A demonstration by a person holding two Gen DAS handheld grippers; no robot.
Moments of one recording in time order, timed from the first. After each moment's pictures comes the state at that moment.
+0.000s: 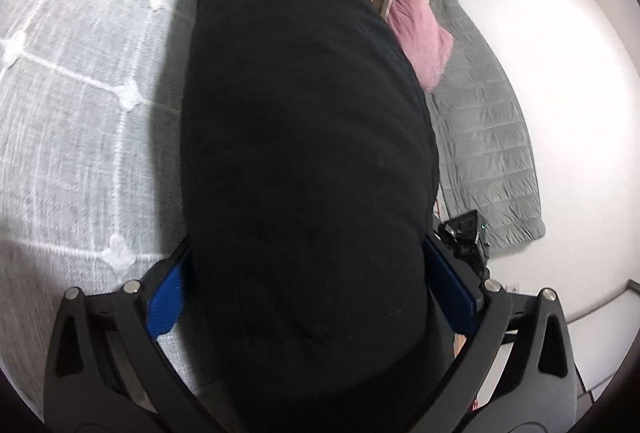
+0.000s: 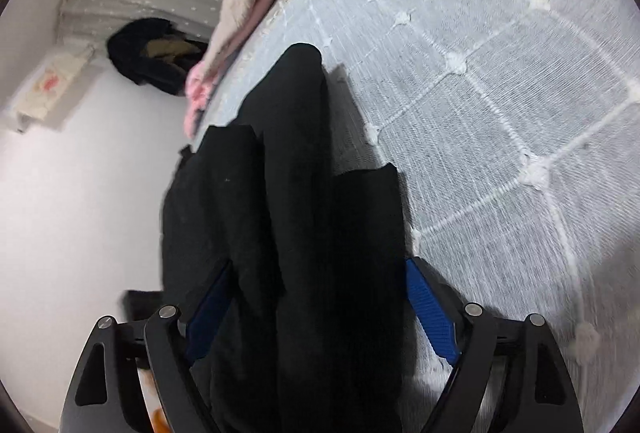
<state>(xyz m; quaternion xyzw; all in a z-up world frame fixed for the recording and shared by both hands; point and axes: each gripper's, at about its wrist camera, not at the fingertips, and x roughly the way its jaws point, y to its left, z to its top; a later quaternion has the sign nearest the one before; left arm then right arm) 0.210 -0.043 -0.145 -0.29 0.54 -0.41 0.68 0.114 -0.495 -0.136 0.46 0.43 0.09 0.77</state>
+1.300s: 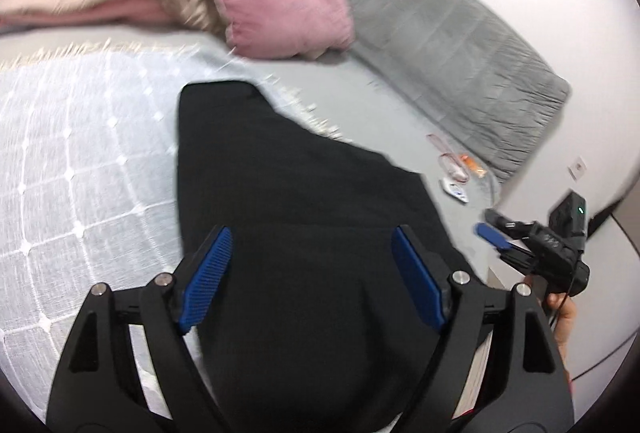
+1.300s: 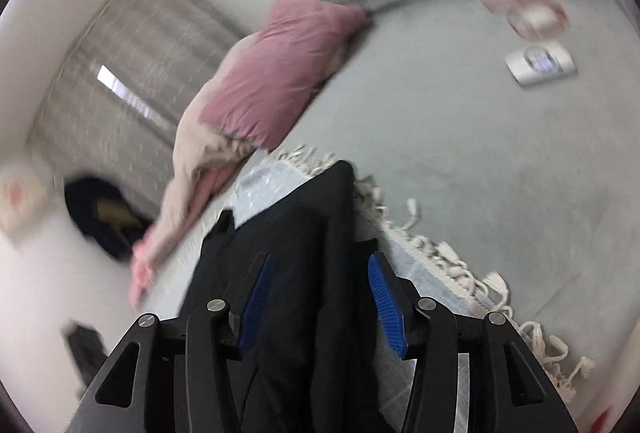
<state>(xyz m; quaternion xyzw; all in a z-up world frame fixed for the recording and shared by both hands) 0.148 -0.312 -0.015 -0.04 0.37 -0.52 0.77 -0.080 -0.614 -0.023 0.37 0.22 -0.20 0.88</state>
